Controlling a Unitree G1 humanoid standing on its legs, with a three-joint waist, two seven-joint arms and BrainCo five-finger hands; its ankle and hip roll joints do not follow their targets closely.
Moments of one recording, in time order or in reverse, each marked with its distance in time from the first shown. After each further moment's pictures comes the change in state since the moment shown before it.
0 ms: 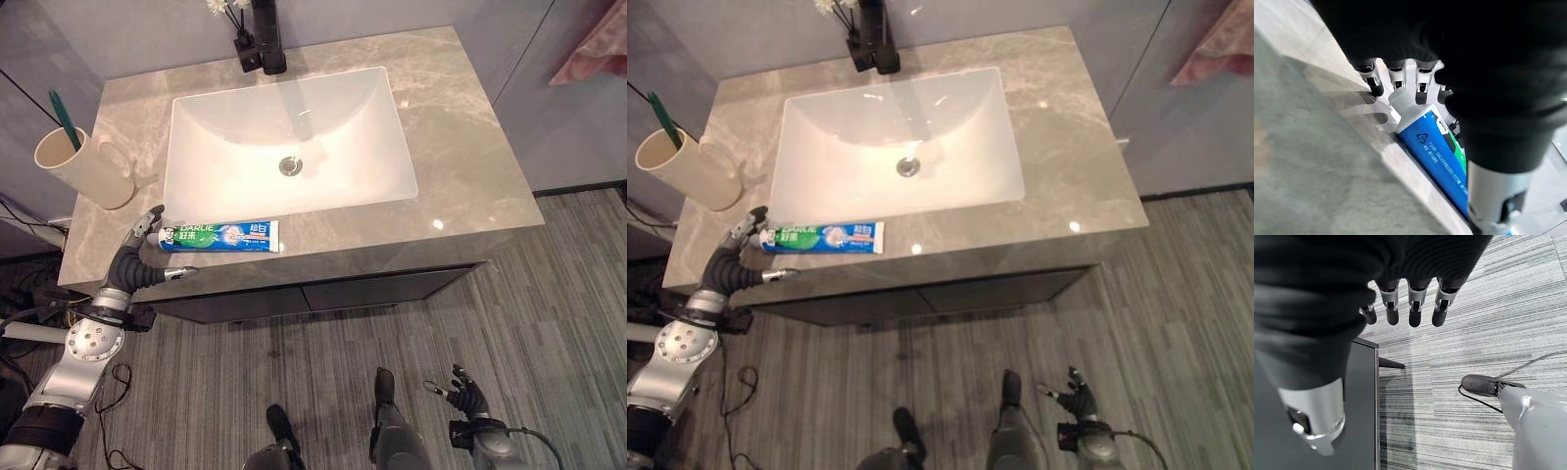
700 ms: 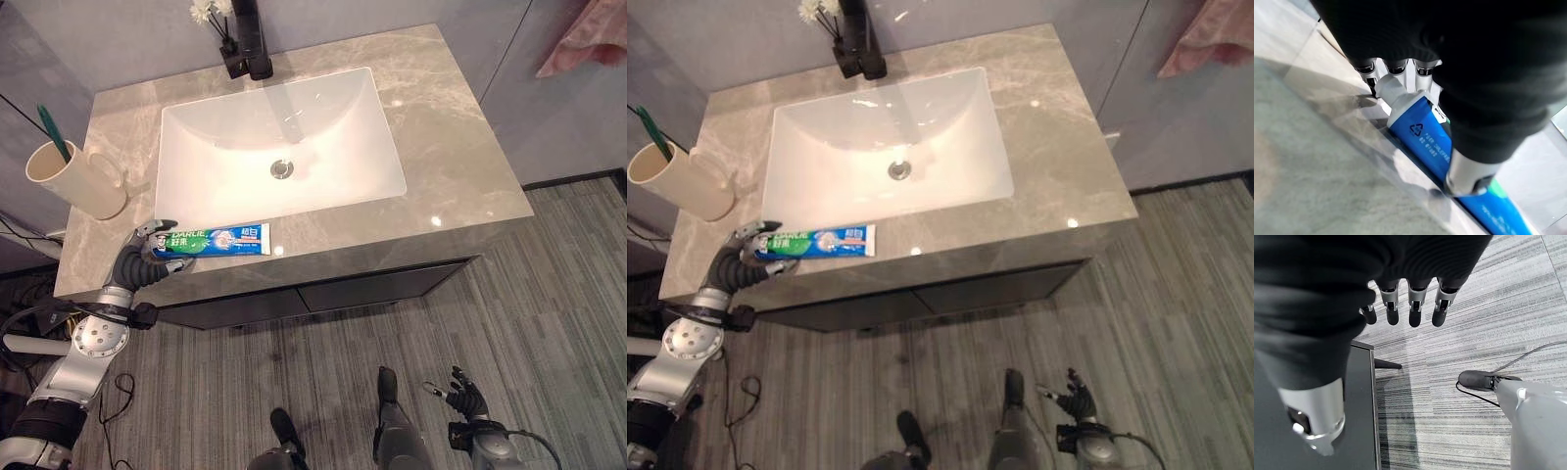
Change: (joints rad) left arm -0.039 -0.006 -0.030 0.051 0.056 0.033 0.041; right arm 0.007 0.002 -0.004 0.000 0.009 0.000 -0.002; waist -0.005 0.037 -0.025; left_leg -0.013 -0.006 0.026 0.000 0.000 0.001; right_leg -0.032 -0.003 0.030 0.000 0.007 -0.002
